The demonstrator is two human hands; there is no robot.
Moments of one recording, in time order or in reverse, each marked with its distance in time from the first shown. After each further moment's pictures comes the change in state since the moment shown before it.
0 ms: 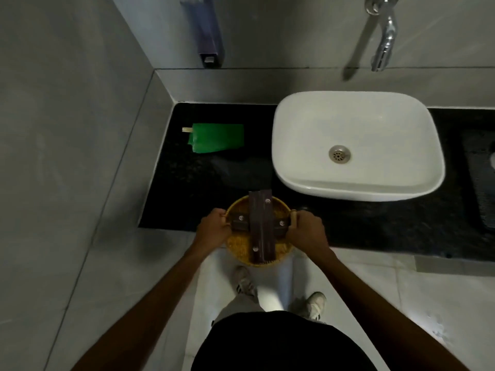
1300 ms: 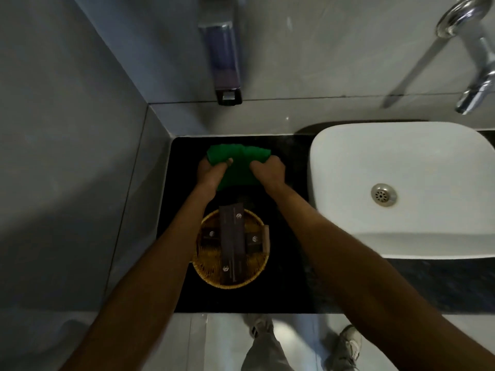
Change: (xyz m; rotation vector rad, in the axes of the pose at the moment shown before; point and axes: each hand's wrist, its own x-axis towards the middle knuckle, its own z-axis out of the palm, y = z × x) left_hand 0.308 0.103 -0.120 -0.746 0.092 0.024; right_hand 0.304 -0.208 0.046 0.494 0.223 0.156
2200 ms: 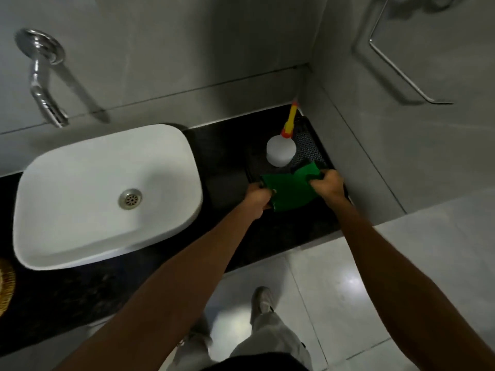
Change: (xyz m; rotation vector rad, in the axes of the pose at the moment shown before) left_hand -0.416 -0.082 0.696 0.275 -0.595 -0.322; right_hand -0.010 0.370 -0.782 -0.170 0.373 0.211
